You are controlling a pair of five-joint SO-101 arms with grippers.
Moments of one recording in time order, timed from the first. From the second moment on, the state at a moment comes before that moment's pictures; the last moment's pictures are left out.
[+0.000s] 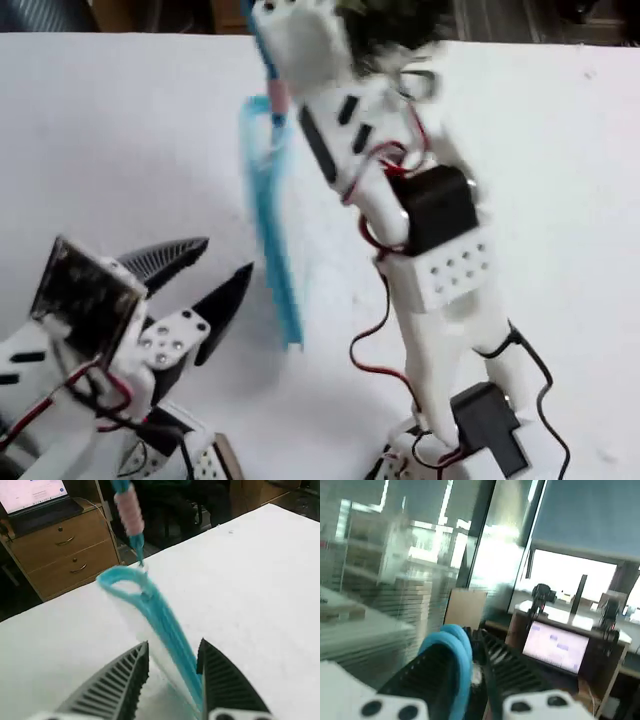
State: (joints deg) left arm 24.6 -65.5 8.0 92.6 -1.4; right arm -31.1 -11.7 -27.5 35.7 13.7
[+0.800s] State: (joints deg) left arm 12.1 -68.7 5.8 100.5 -1.1; right arm -26.9 -18.2 -5.9 26.7 13.0
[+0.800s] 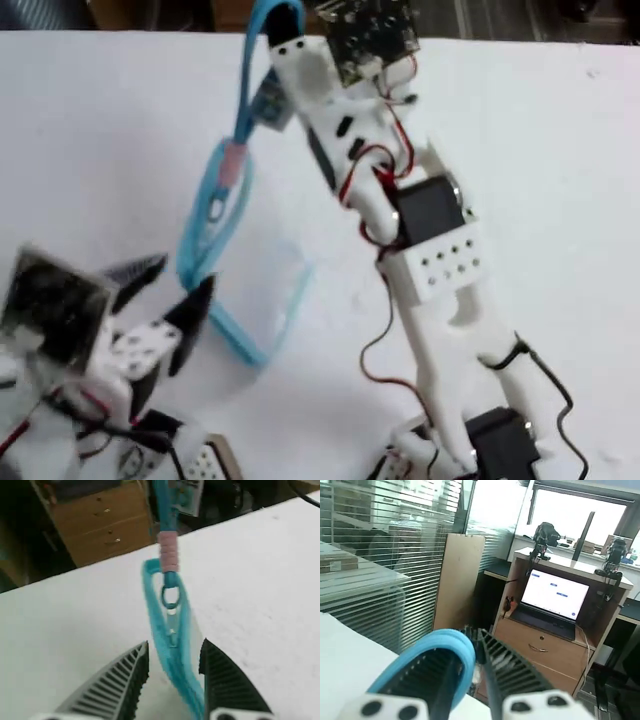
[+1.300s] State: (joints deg) left arm 11.4 -74.9 20.7 97.9 4.0; right arm -24.8 -17.9 -5.9 25.4 8.7
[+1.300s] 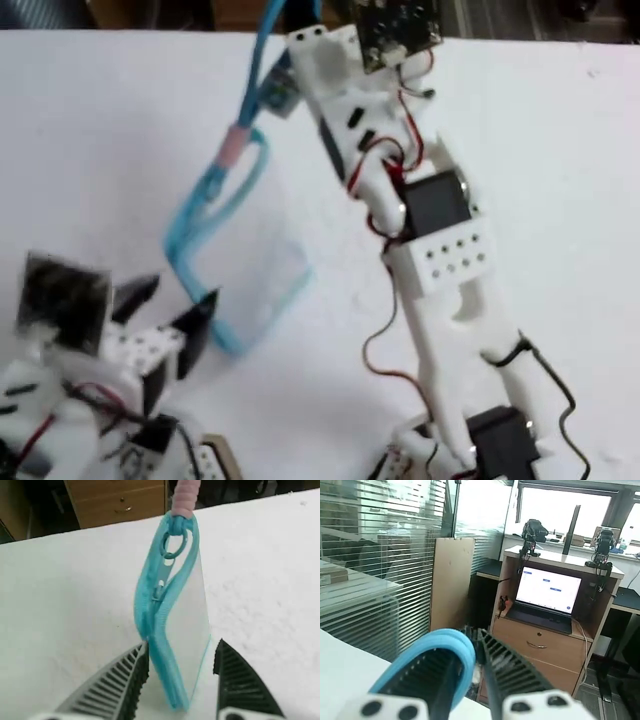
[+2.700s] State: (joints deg) left arm 6.1 -75.2 18.8 90.3 -3.7; right arm -22.7 -27.7 -4.3 29.2 10.3
